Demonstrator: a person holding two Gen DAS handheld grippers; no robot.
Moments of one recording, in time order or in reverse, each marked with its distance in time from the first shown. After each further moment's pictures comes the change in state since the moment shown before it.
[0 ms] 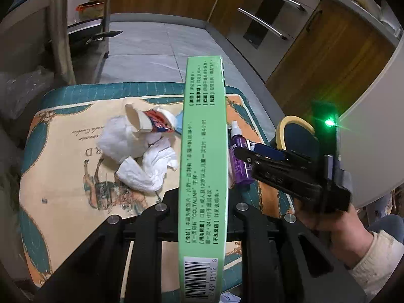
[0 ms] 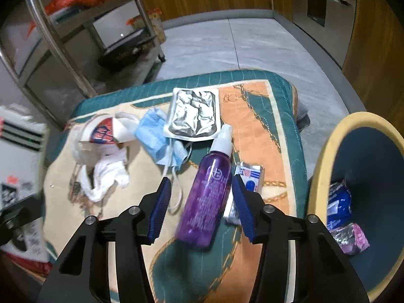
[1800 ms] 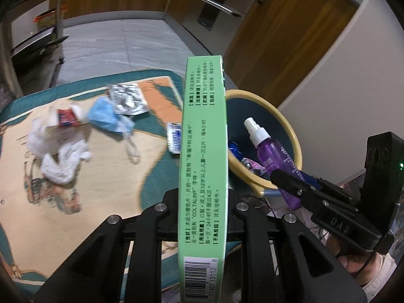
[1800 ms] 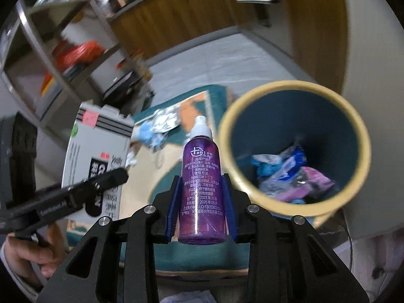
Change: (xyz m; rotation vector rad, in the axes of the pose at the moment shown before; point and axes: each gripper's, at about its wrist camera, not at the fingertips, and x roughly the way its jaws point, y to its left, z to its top) left arm 0.028 -0.118 -0.021 0.143 0.065 -0.142; right arm -0.154 -0.081 -0.098 0.246 -0.181 0.047
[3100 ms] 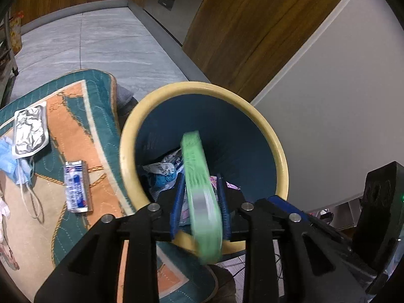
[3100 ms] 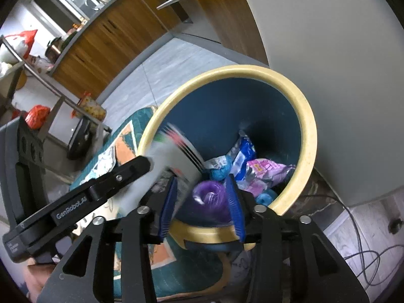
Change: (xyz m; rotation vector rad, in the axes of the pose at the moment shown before) left arm 0.117 -0.080 0.054 0.072 0.085 -0.088; right arm 0.011 -0.102 0.012 0.350 -0.033 -0.106
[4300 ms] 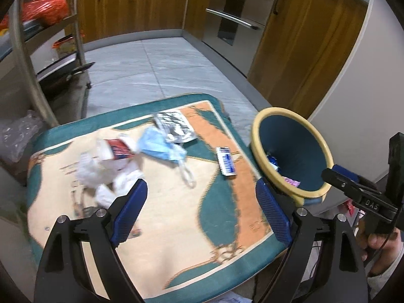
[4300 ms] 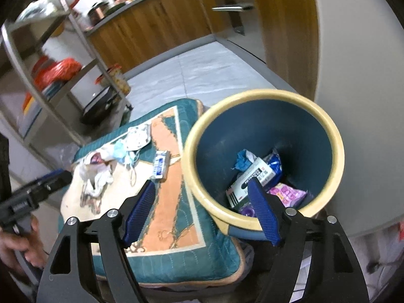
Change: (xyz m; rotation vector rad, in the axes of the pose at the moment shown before) left arm -0.166 0.105 -0.061 -0.009 -0.158 0.296; right arm -0.026 0.082 -0.030 -0.332 -0.028 0.021
